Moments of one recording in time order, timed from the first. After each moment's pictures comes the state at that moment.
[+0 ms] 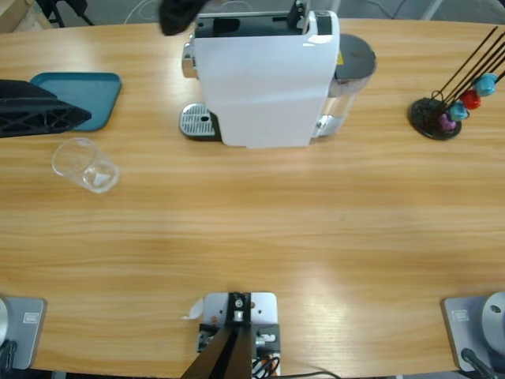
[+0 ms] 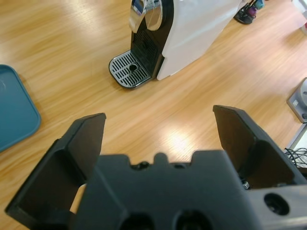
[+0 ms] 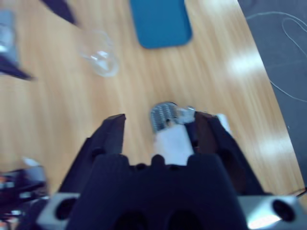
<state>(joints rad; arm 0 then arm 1) -0.76 1.14 -0.89 0.42 -0.12 -0.21 0.88 1.92 -2.00 0.81 0.22 -0.38</state>
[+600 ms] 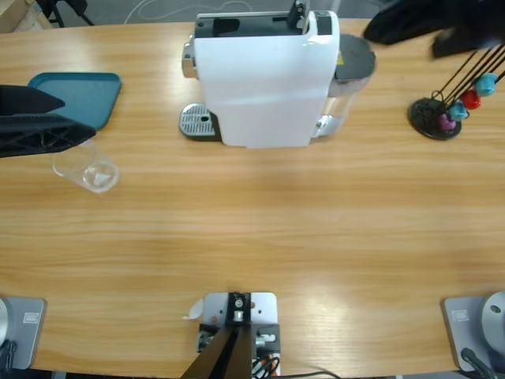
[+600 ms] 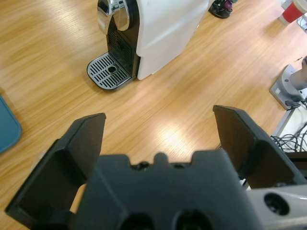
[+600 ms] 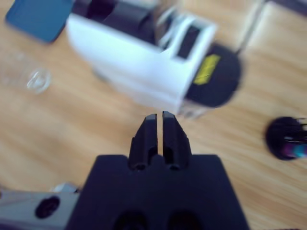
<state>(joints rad) -0.85 1.12 -0.90 0.42 -0.14 -0.21 0.95 1.44 -1.41 0.75 -0.37 0.46</state>
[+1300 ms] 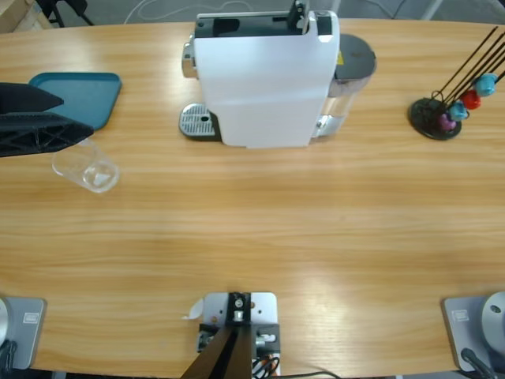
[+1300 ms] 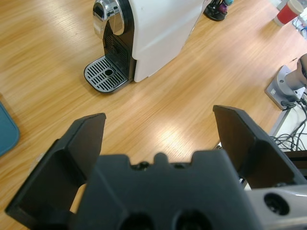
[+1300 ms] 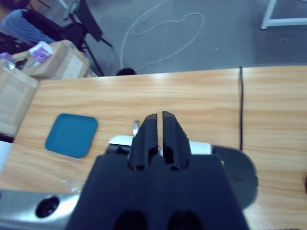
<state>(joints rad) -0.86 1.12 -0.91 0.42 -0.14 -0.21 0.82 1.68 -1.68 0.51 -0.38 0.59</state>
